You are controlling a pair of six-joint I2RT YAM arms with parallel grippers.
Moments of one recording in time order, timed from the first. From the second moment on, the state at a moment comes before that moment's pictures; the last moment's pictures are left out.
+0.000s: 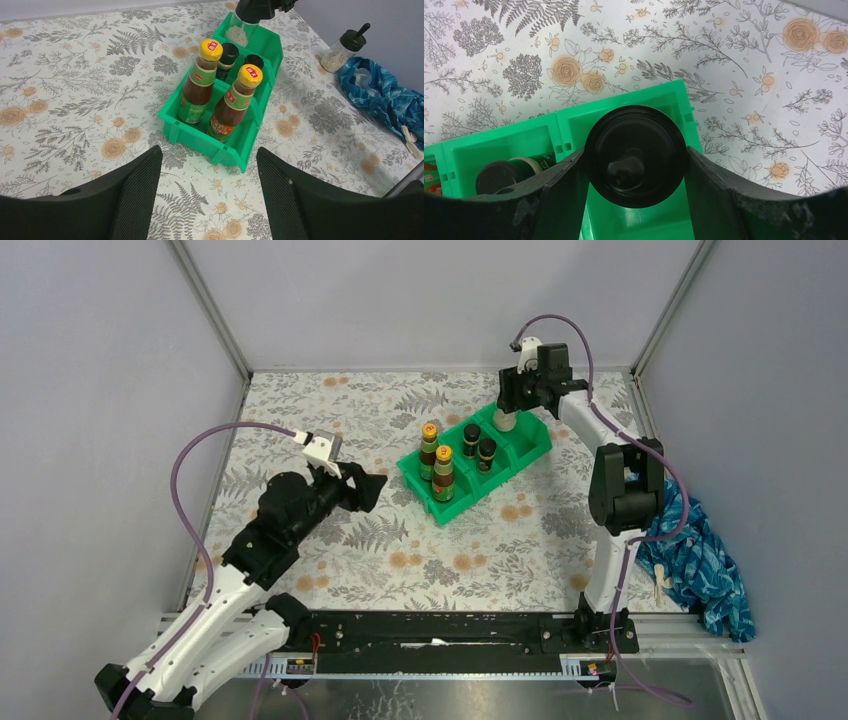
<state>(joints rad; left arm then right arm) -0.58 0.70 0.71 -0.17 0.00 -0.25 0.17 2.02 1.66 -0.31 -0.25 -0.08</state>
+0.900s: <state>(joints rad) -0.58 0.70 0.71 -0.17 0.02 -0.24 0.21 2.05 1.68 -0.36 -0.22 -0.13</state>
